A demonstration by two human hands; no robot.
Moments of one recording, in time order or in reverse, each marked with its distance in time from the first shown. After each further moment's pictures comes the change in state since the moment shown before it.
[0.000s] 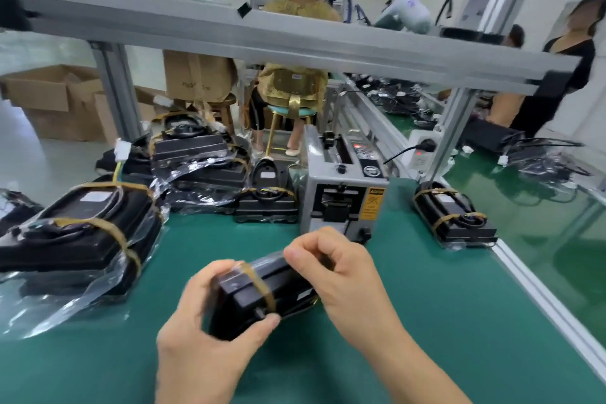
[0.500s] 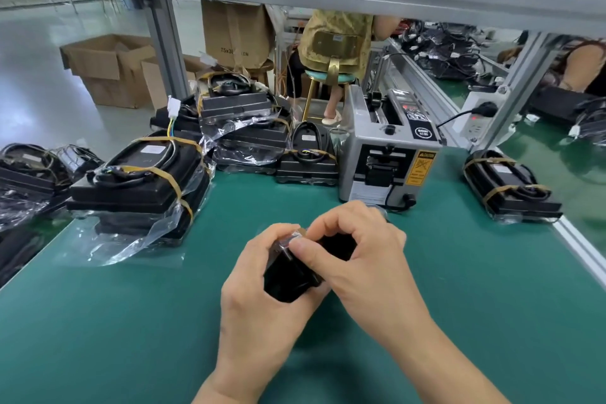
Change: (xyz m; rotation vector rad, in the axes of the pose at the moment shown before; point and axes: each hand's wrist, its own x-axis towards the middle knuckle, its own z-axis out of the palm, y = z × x) left_hand -0.018 0.015 -0.004 0.087 -0.056 0.022; right_hand -0.027 -0.020 0.028 -0.230 -0.010 0.035
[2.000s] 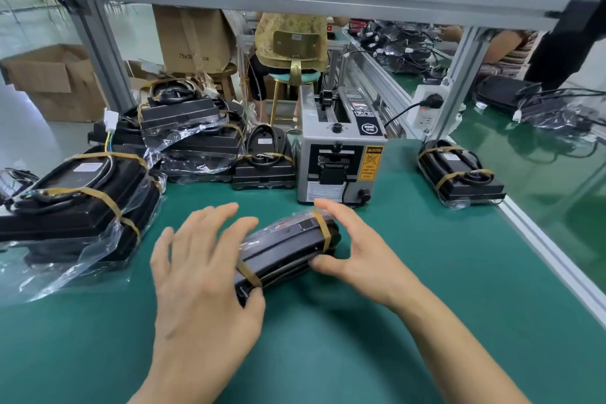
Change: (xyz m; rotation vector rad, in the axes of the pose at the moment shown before) left_hand 0.020 0.017 -0.002 0.733 -0.116 0.359; right_hand 0.023 0.084 -0.045 -0.086 -0.204 0.090
